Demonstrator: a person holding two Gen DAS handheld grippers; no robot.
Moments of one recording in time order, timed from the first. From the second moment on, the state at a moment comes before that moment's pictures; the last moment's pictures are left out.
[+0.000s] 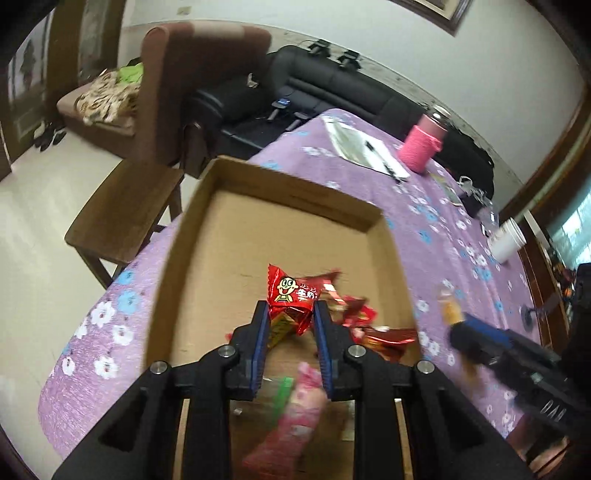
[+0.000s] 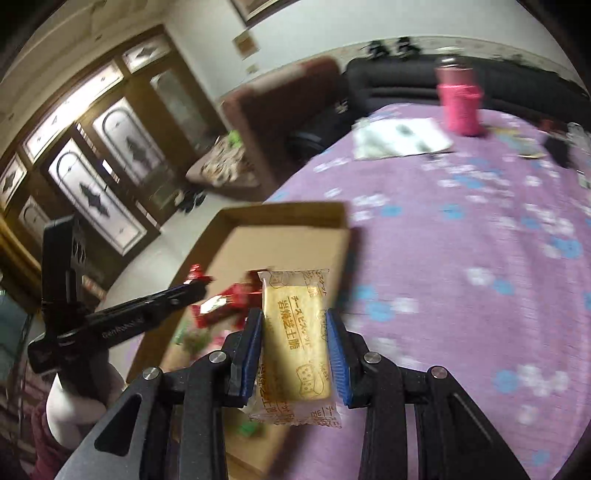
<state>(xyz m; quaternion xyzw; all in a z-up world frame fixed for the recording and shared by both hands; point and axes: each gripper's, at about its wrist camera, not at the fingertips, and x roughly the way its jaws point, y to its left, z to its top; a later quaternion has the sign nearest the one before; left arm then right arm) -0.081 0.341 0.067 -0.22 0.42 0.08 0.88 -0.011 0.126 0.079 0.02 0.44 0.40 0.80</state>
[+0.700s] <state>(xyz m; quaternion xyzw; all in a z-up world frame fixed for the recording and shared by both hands) -0.099 0.372 0.076 -0.26 0.37 0.08 0.89 0.019 0.206 0.055 -0.03 0.46 0.36 0.81</state>
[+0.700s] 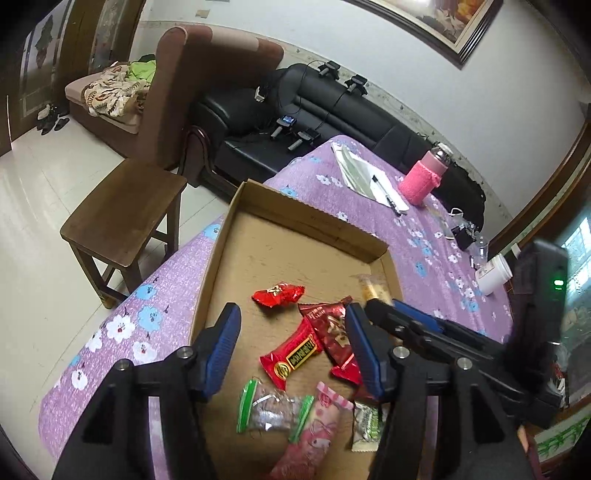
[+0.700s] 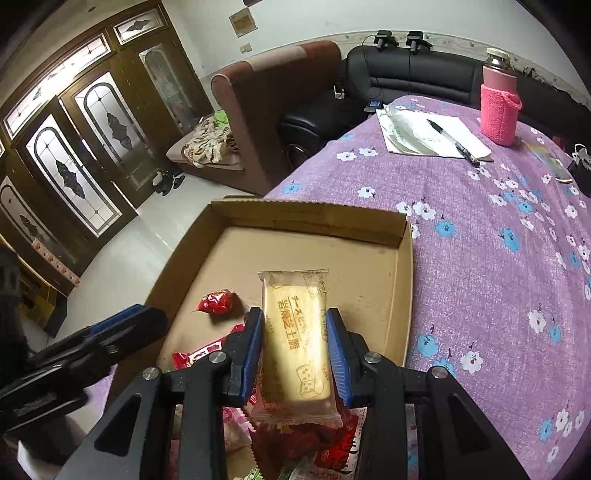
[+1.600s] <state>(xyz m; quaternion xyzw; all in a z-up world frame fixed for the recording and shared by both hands) -0.139 0.227 0.123 -0.20 0.33 0.02 0.92 0.029 -0.004 0.020 -0.05 0.45 0.14 0.88</state>
